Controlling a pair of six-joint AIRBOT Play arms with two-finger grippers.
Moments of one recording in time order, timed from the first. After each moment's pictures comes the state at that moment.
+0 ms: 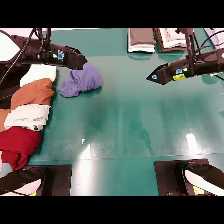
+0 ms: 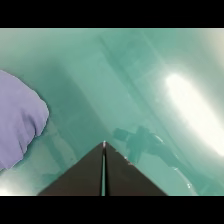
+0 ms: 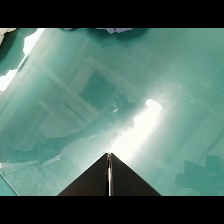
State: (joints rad) left arm -0.42 -1.21 1.56 1.21 -1.03 -1.43; right arm 0.15 -1.09 1.34 -0.94 1.28 1.25
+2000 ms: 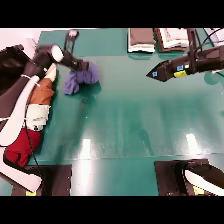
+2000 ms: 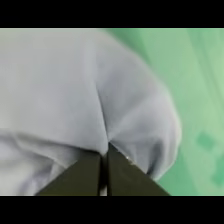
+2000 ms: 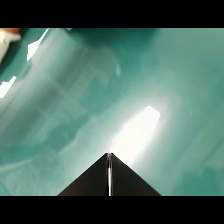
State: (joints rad) left arm -0.30 -1.70 1.82 1.43 -0.91 -1.48; right arm 0.15 -1.10 1.41 -0.94 1.29 1.26
